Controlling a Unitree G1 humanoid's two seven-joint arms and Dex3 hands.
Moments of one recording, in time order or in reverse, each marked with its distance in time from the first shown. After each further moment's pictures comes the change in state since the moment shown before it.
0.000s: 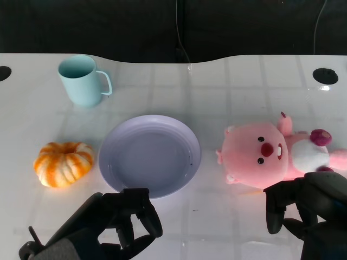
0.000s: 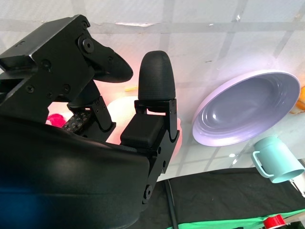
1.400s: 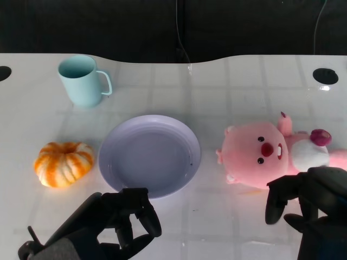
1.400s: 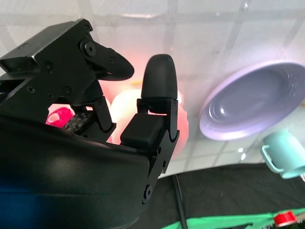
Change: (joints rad) left arm -0.001 0.003 0.002 0.002 -0.002 0.002 0.000; right arm -0.002 0.002 -0.014 -0.048 -0.023 0.072 -0.010
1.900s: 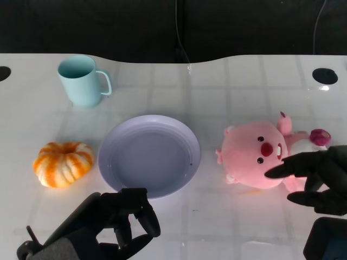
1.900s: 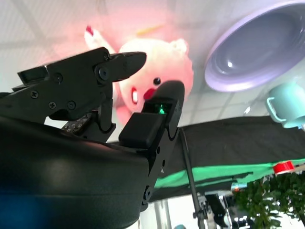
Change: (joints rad) left arm 0.000 0.006 0.002 0.000 -0.002 0.000 0.000; right arm 0.021 0.003 -0.080 -0.152 -0.089 0.055 -0.066
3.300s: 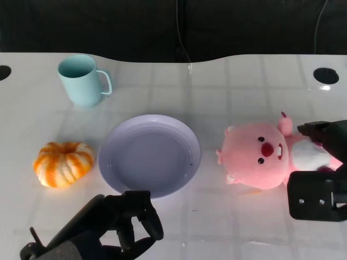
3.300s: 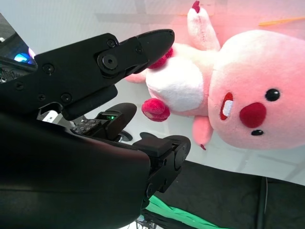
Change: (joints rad) left arm 0.005 -0.002 -0.017 -0.010 0.015 0.007 0.000; right arm -0.328 -0.079 0.174 0.290 -0.357 0.230 0.263
